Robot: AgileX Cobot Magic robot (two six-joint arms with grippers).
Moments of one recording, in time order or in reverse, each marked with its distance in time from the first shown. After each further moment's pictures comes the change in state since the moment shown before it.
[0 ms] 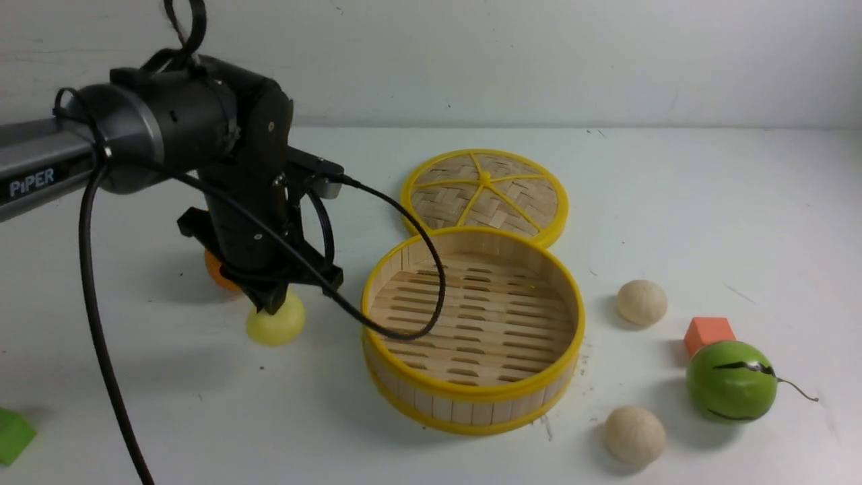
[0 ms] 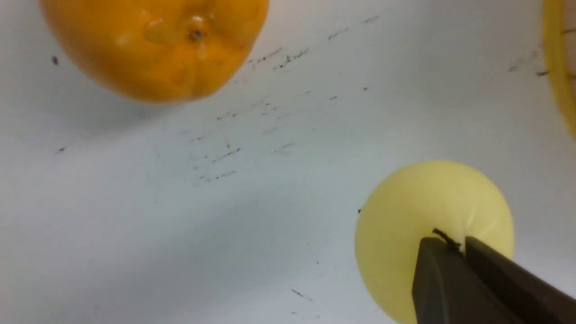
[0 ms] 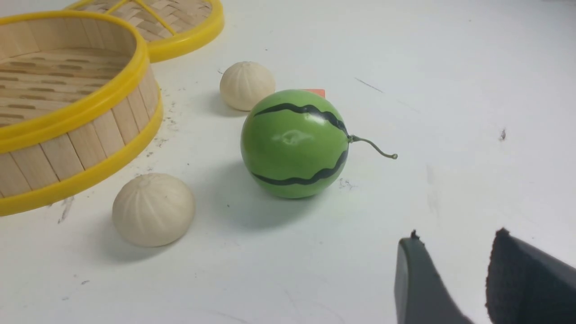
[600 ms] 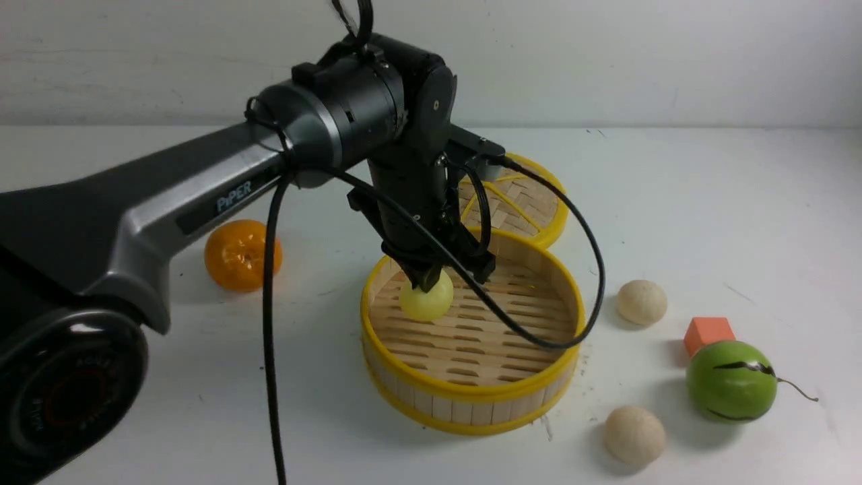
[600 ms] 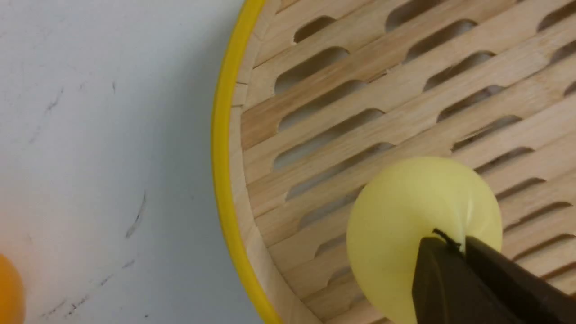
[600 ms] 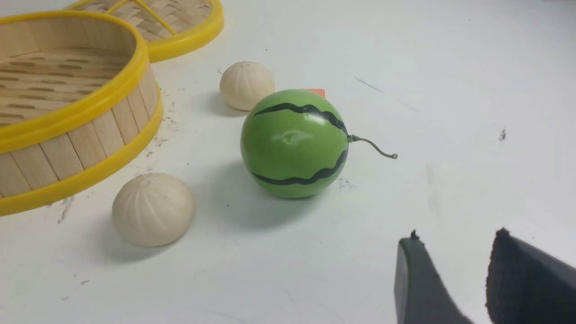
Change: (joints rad) right arm 0.000 0.000 0.000 0.000 0.000 0.000; left arm -0.202 0.279 -0.386 -0.070 0.039 0.069
